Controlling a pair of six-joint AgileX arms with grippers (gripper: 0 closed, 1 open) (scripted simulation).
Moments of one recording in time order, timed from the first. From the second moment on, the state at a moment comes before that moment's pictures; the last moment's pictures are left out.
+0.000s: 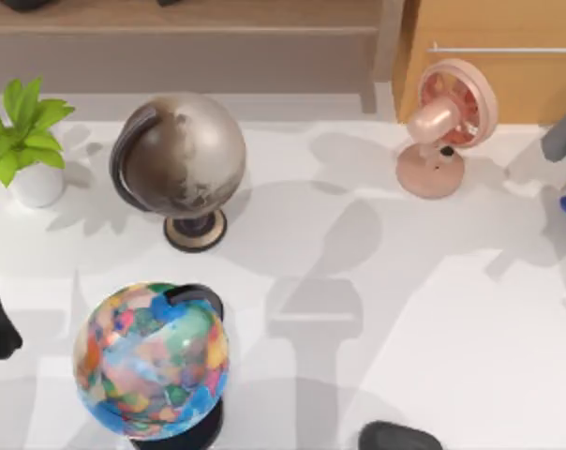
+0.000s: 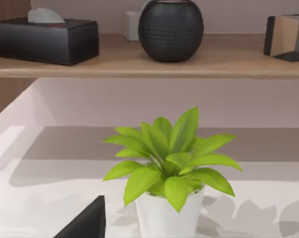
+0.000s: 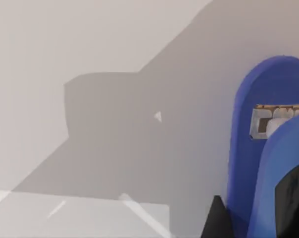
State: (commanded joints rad) left arm 0.00 0.00 0.00 0.00 0.00 0.00; right arm -0.06 2.24 1.64 -0.97 0.00 -0.83
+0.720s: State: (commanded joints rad) left arm 0.00 0.00 0.00 0.00 0.00 0.00; right arm -0.03 2.17 1.69 -1.06 0.00 -0.77
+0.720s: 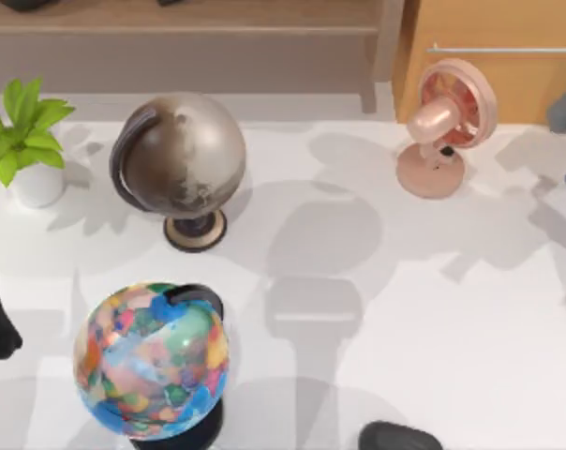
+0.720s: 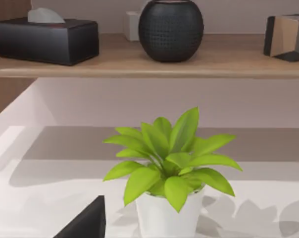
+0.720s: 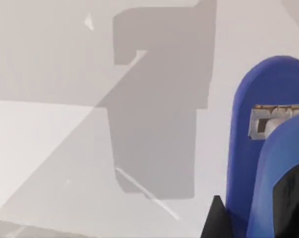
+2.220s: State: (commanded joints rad) left arm 0.00 0.00 0.00 0.00 0.00 0.00; right arm 0.61 2.07 1.55 -1.05 0.00 0.62
